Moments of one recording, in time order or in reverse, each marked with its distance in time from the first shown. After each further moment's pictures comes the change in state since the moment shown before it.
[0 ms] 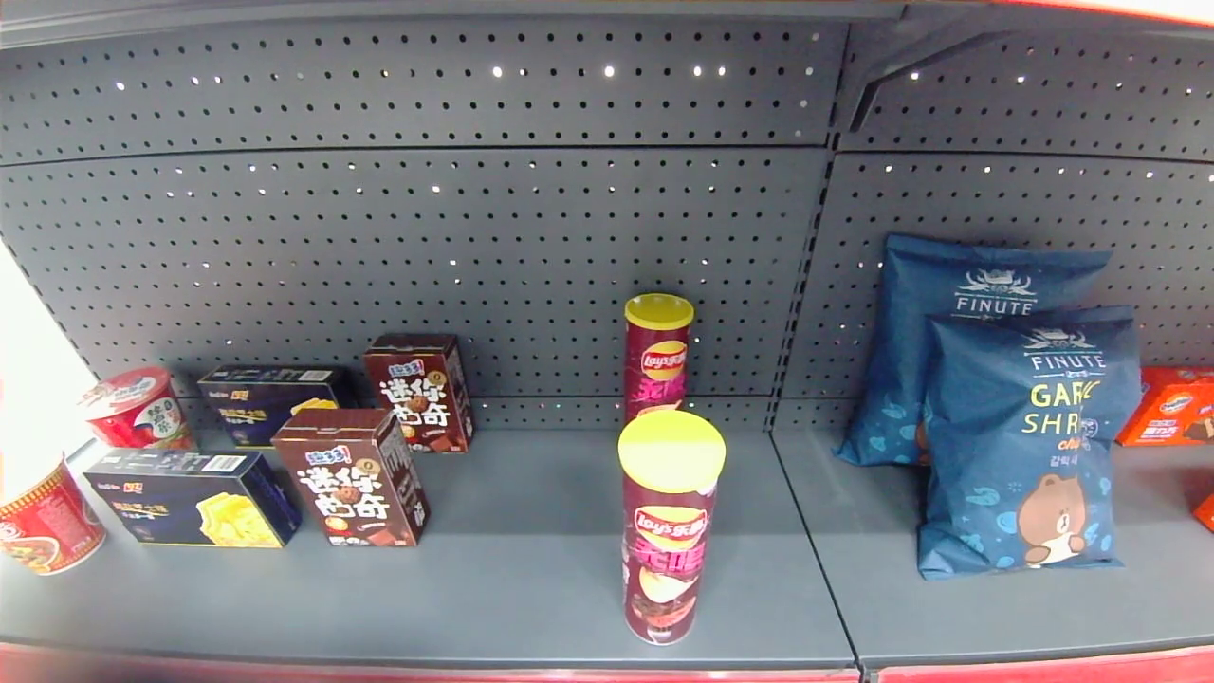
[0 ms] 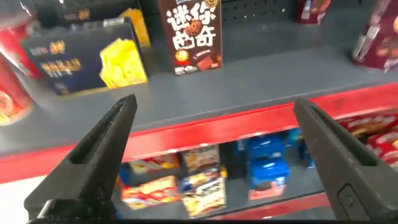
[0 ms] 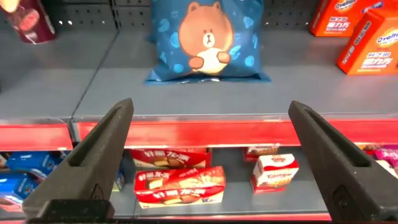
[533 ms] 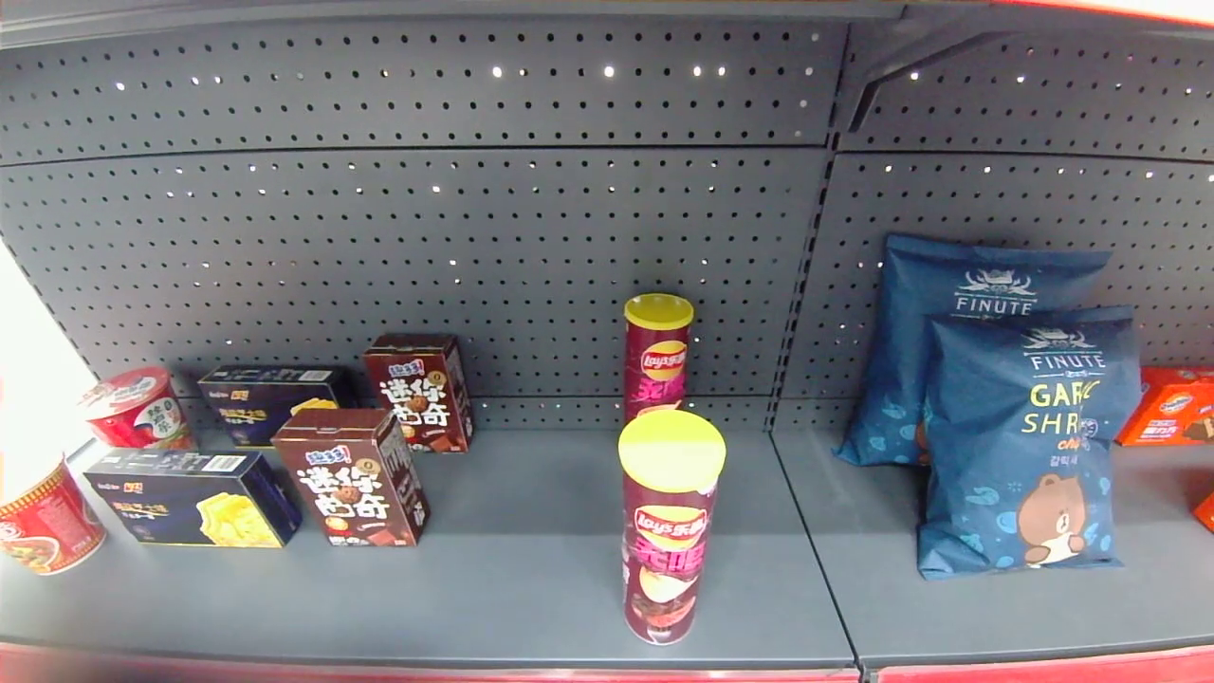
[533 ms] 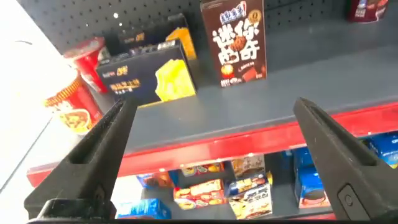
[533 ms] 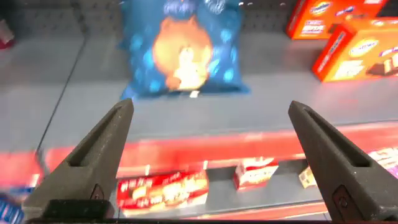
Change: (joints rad) left arm 0.001 0.031 -0.081 -0.003 0.134 0.213; right arm -0.018 0.211 -0.018 -0.153 -0.046 -0.046
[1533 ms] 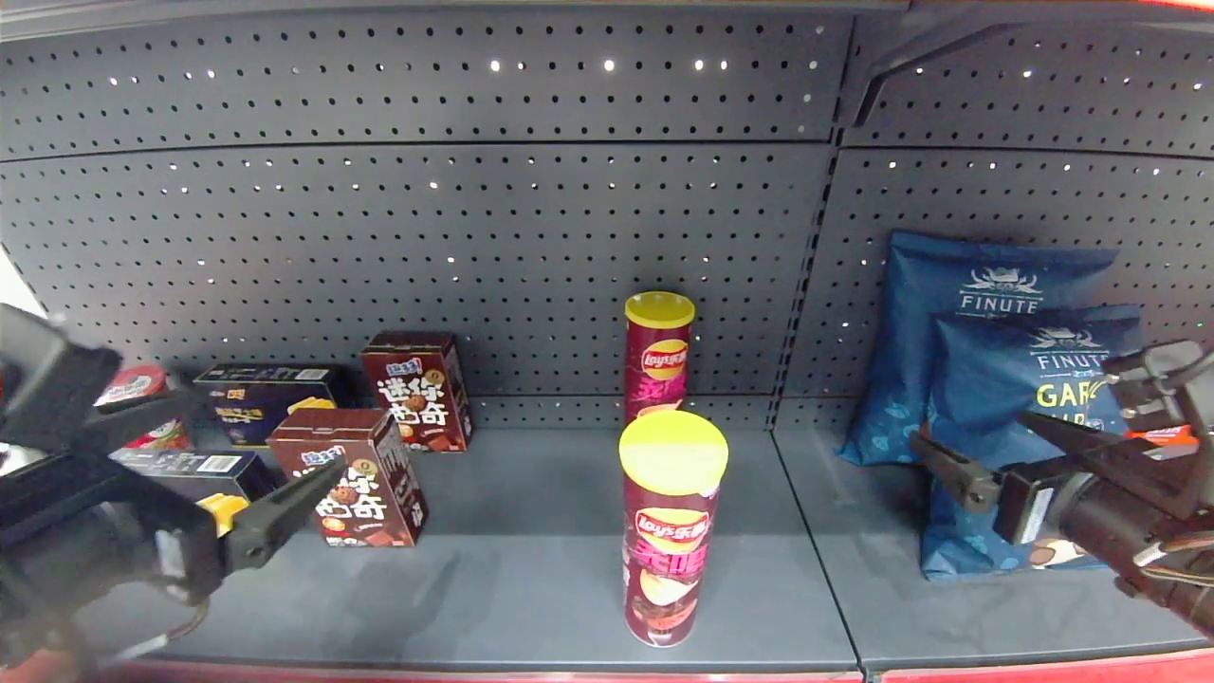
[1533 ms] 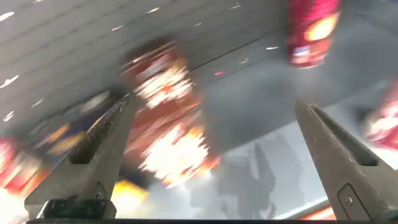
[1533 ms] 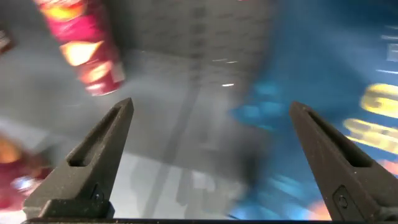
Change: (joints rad) left arm -0.164 0.923 -0.398 -0.351 -0.018 0.016; right arm 0.337 1.006 -0.304 -0.699 -0.043 0.020
